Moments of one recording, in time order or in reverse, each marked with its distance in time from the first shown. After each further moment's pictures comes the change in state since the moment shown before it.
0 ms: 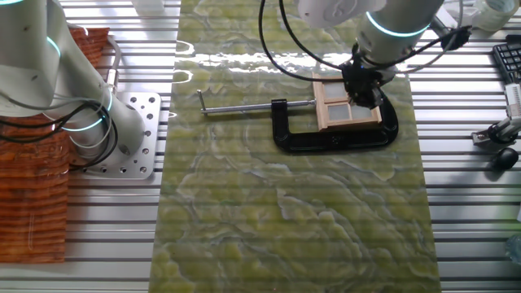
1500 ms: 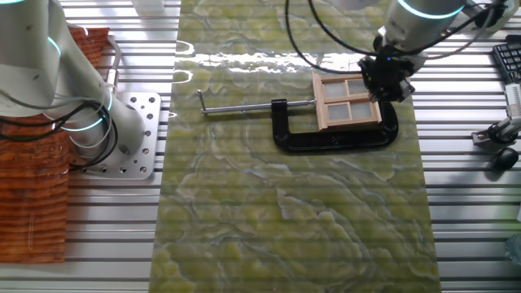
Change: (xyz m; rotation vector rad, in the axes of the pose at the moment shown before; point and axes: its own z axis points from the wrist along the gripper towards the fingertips) arm -0.029 -0.022 -0.024 0.028 0.042 -0.118
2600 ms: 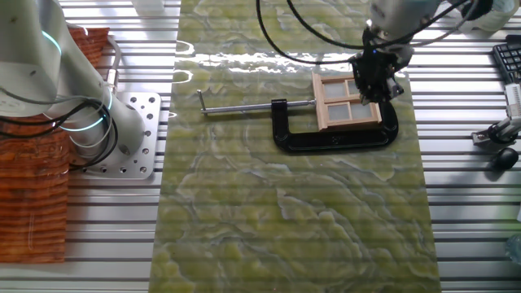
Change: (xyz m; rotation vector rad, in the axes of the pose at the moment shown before) arm 0.025 -0.002 -0.022 0.094 -0.007 0.124
